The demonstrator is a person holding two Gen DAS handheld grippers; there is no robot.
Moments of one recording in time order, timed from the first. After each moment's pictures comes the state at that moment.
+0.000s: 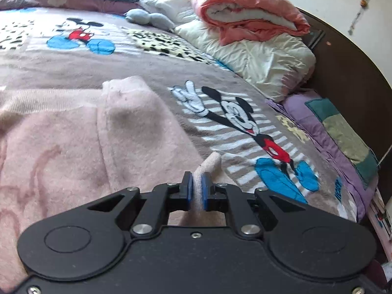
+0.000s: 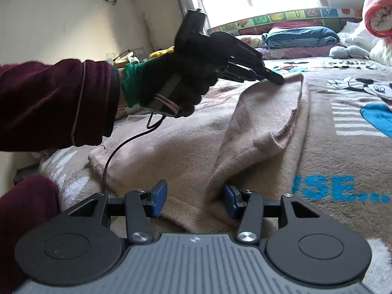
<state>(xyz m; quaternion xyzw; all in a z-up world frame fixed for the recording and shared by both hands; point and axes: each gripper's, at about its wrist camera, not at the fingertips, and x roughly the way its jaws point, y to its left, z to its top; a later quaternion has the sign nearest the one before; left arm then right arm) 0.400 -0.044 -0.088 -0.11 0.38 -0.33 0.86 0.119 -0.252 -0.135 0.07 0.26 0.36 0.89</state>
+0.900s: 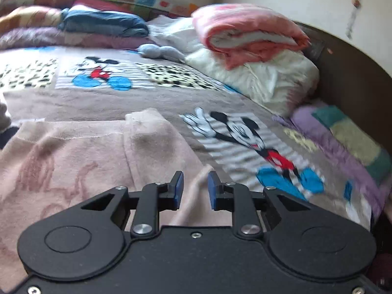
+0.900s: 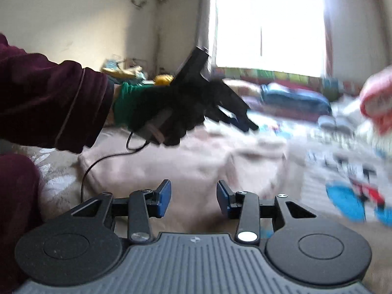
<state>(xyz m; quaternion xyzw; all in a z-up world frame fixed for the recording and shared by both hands) 0.332 -0.029 -0.048 -0.05 0.30 -0.29 0.90 0.081 -0.236 -0.099 -0.07 0.13 0.32 0.94</state>
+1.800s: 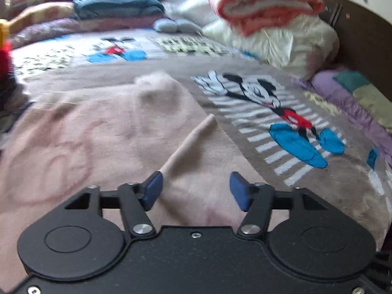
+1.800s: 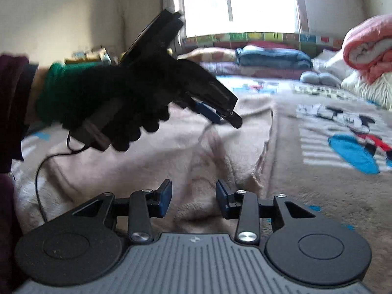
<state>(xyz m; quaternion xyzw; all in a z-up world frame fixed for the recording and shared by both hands) 0.285 -0.047 -0.065 -0.02 0.35 -0.22 0.91 0.114 -0.239 -0.123 0.00 0.21 0.27 0.94</state>
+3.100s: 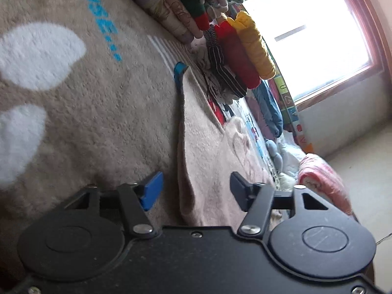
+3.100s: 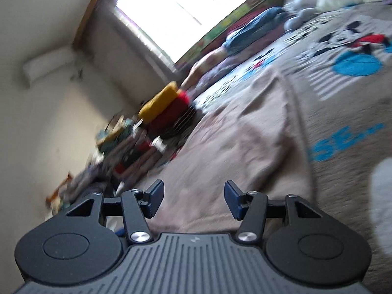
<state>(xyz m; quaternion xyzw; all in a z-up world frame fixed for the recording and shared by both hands) 0.074 0.215 -0.132 -0.51 0.22 0.03 0.83 0.099 -0.268 -0.123 0.30 0.25 0.32 0.86</state>
